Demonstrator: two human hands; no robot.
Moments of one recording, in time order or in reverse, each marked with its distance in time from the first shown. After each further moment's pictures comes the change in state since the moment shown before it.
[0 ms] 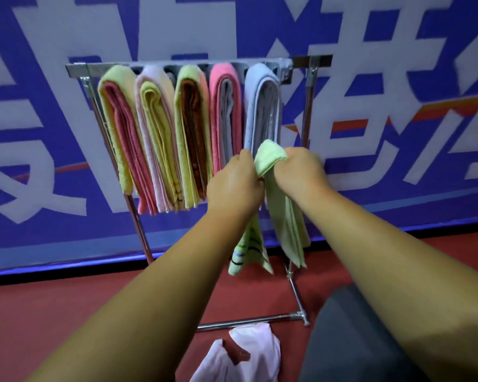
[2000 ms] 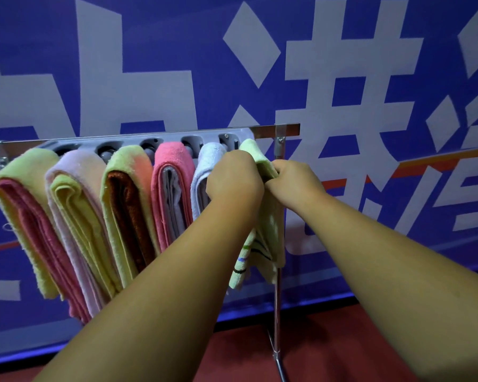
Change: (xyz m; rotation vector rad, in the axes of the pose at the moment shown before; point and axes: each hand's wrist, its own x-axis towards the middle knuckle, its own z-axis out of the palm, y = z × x) left_hand 0.236 0.095 0.030 0.067 -0.229 -0.217; right_hand 0.205 0.025 -0.059 -0.164 -0.046 -0.109
